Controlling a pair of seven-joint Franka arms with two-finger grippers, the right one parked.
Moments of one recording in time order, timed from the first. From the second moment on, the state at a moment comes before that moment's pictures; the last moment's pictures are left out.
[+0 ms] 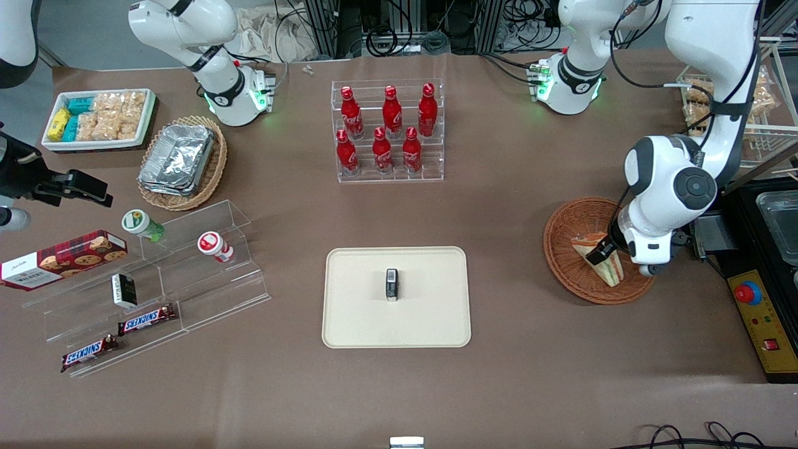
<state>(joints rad) -0.03 0.24 -0.03 -2.22 -0.01 2.44 -0.82</state>
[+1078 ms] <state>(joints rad) -0.03 0.25 -0.03 -2.22 -0.01 2.47 -0.82</state>
